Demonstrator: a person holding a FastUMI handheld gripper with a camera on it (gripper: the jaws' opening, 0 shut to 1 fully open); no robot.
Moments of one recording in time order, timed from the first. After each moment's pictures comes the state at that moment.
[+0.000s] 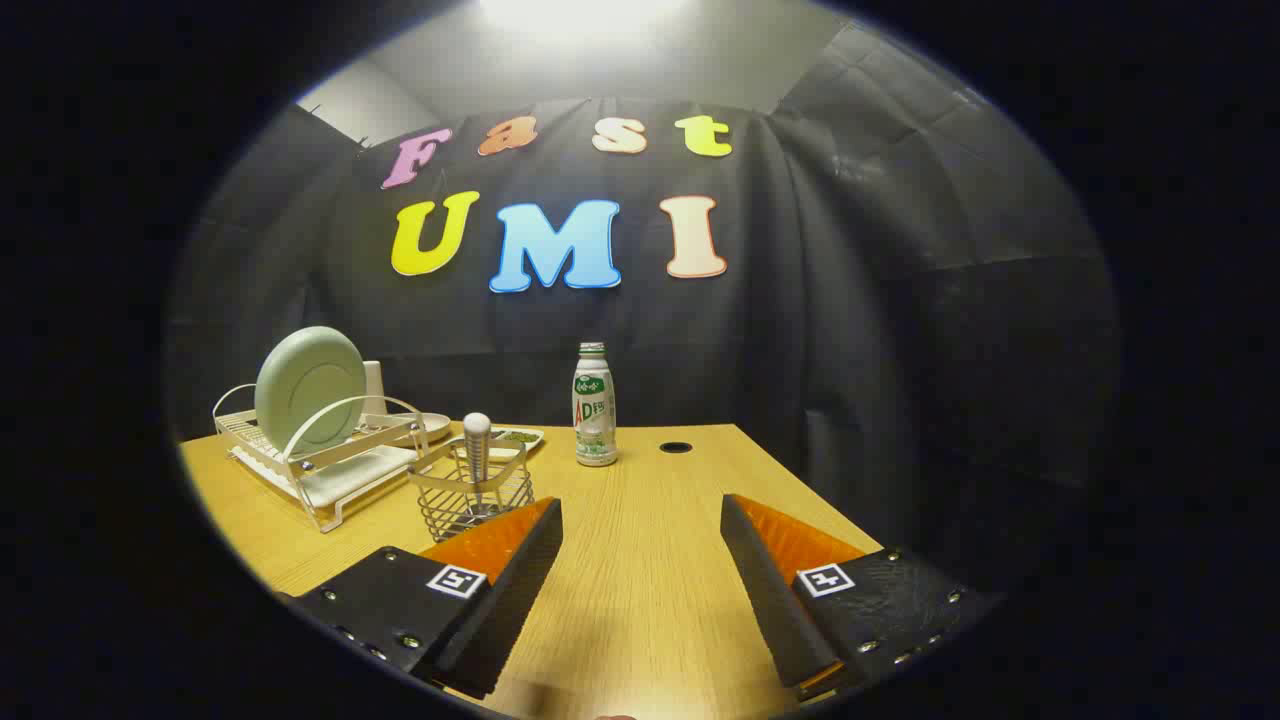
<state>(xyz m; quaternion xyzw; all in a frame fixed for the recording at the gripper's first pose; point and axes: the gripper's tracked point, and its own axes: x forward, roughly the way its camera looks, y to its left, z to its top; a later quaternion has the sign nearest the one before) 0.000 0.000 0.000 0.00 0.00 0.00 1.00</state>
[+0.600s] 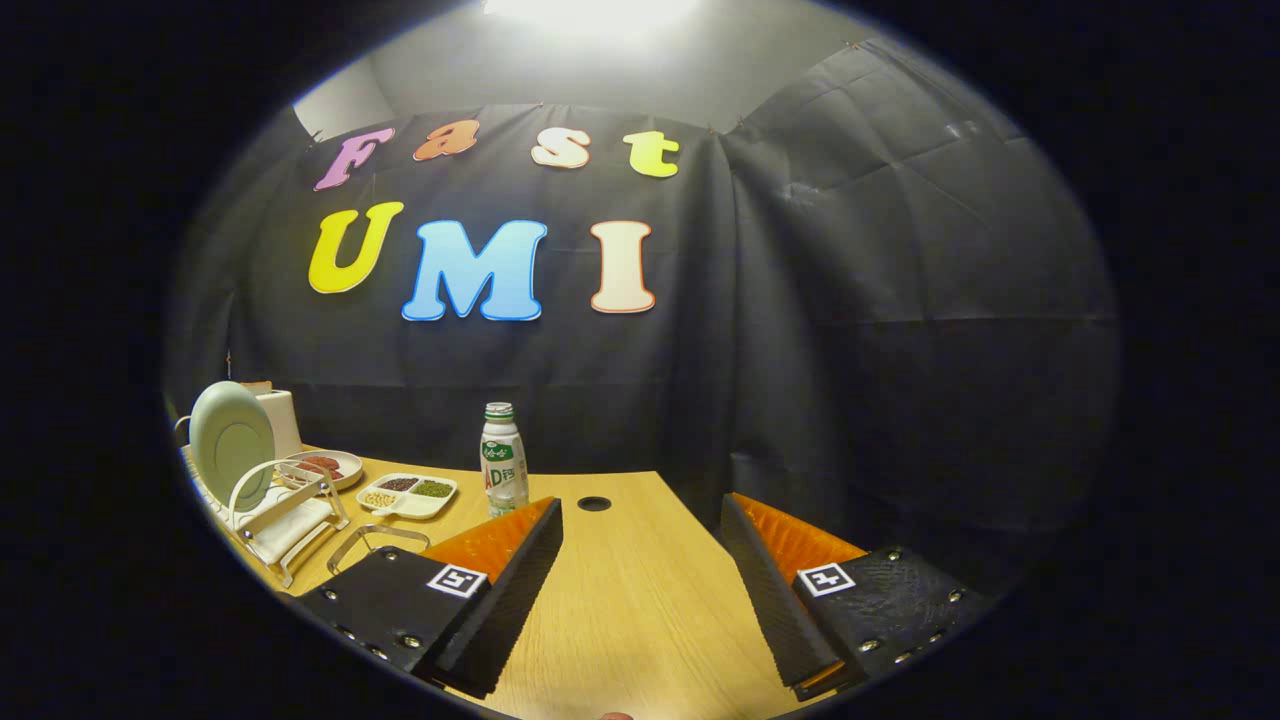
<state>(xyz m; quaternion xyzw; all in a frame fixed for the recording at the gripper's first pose) -0.001 -0.056 0.105 -0.02 -0.03 -0.13 0.99</state>
